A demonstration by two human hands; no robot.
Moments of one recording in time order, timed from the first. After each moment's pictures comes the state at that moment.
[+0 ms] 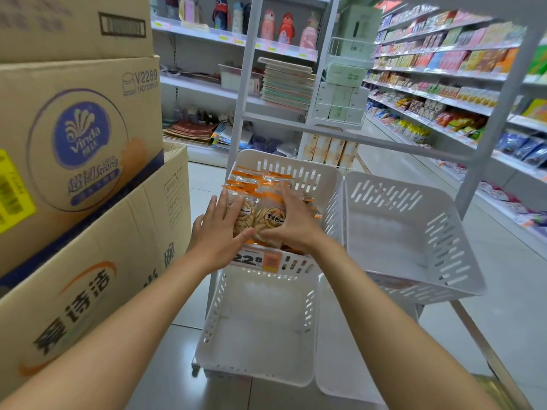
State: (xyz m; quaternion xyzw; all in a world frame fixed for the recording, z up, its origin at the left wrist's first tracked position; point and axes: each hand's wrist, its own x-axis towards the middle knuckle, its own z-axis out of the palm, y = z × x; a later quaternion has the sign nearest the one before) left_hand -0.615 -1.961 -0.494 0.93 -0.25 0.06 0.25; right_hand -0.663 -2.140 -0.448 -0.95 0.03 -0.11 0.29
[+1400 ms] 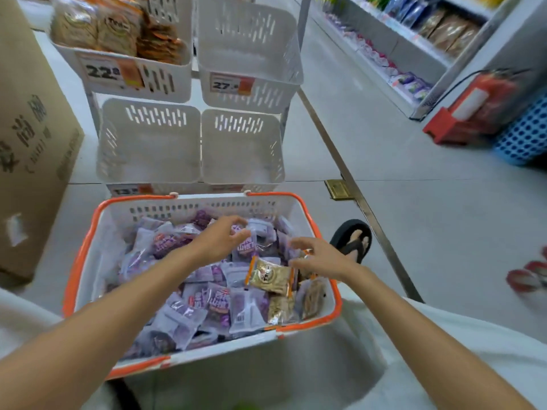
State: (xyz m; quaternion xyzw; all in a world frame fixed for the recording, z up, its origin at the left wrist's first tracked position) left_hand -1.017 -2.024 -0.629 0.80 -0.37 -0.31 0.35; right_hand -1.200 -2.214 -0.610 -0.89 0.26 0.15 0.34
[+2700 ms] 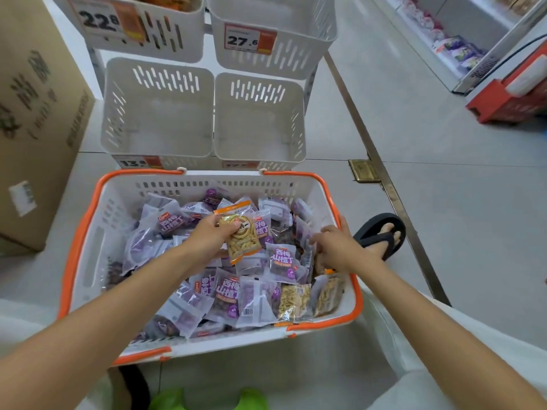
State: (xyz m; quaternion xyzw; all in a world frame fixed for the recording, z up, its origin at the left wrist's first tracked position) left_hand -1.027 -2.005 -0.656 0.68 -0.02 -0.43 0.59; right_hand -1.176 -2.250 -0.666 -0.96 0.15 0.25 0.04
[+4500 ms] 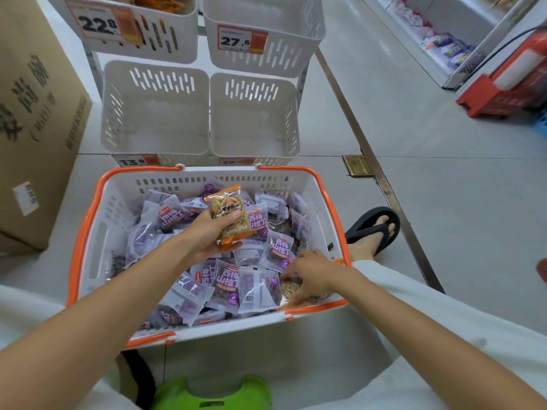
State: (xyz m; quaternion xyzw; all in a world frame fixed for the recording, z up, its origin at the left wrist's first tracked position) left_hand -1.026 -1.999 -0.657 0.58 0.02 -0.49 0.65; right_hand -1.200 -2.182 -0.671 -0.93 0.03 0.35 0.07
